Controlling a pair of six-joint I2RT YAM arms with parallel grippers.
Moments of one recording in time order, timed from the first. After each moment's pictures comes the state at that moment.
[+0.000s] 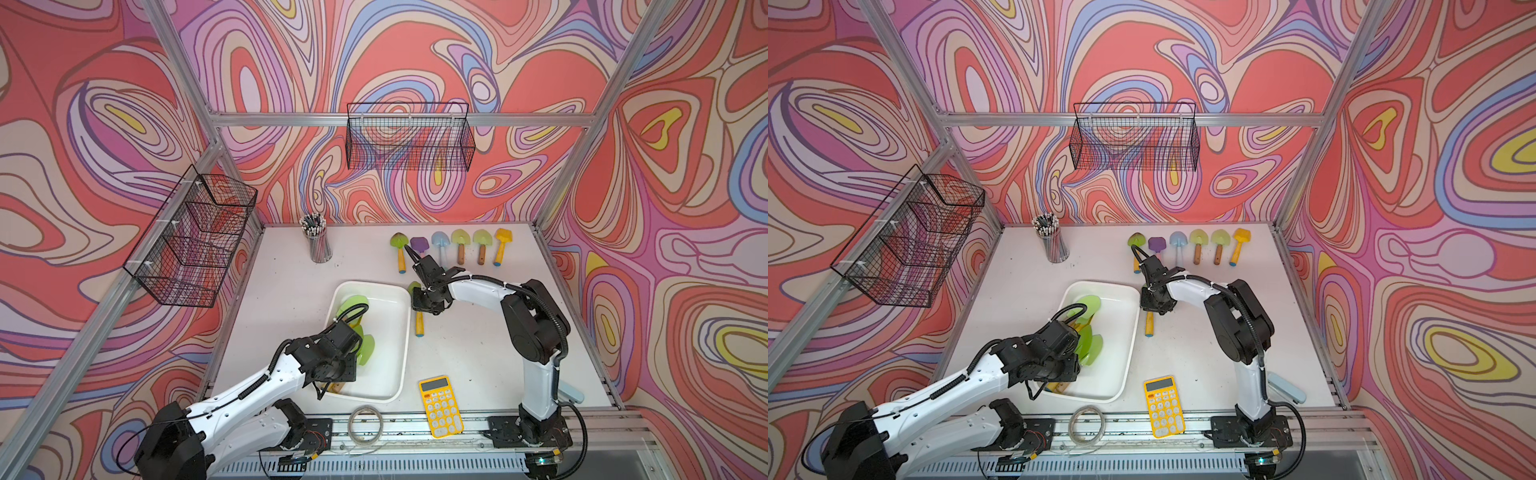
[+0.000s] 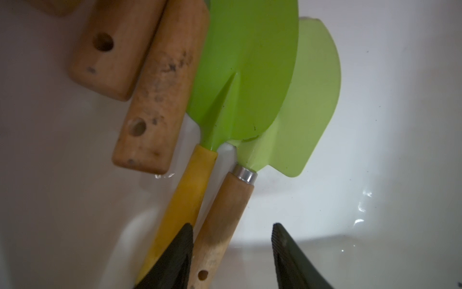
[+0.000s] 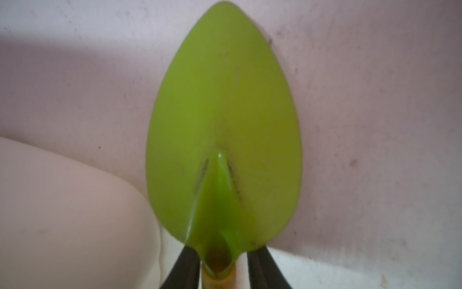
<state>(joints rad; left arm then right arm) -0.75 1.00 0.58 -0.85 -0.04 -0.76 0.57 2.00 1.36 -0.57 -0.10 0.62</state>
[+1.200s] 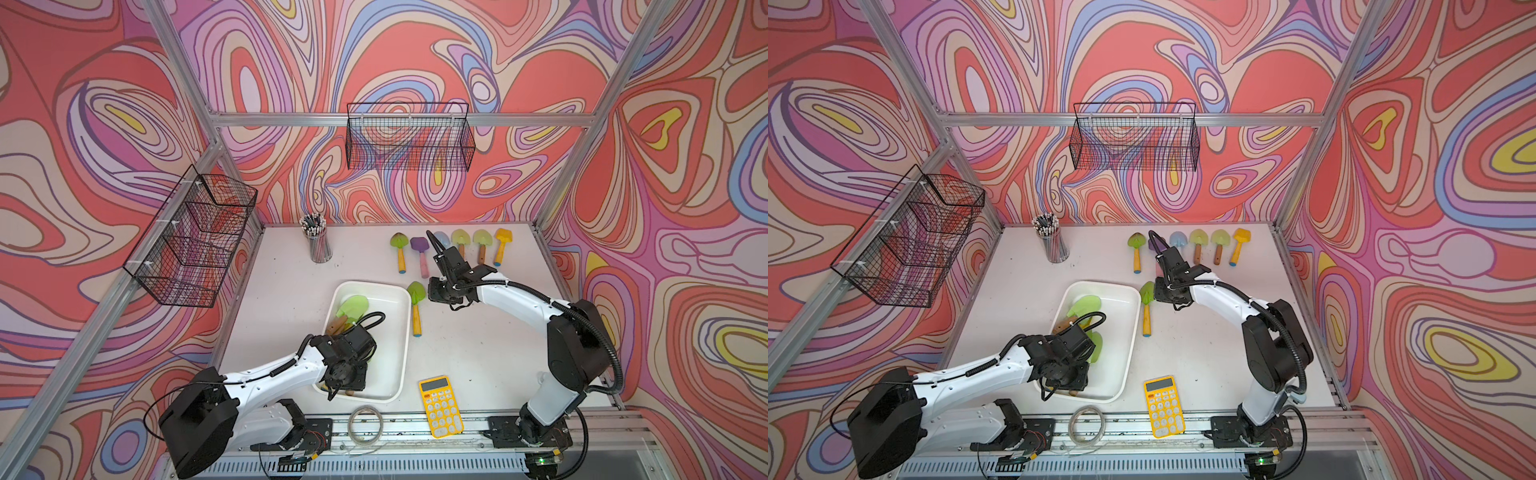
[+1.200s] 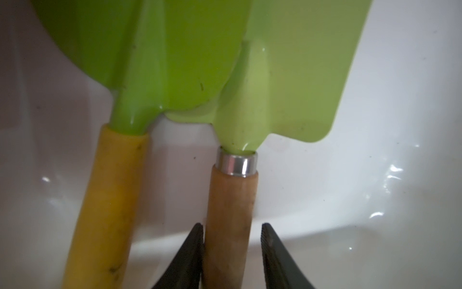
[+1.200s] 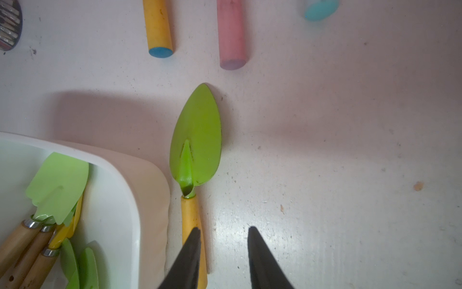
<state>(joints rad) -0.84 1.20 0.59 -0.79 0.07 -0.77 0.52 1.72 1.24 -0.59 -0.01 0.58</state>
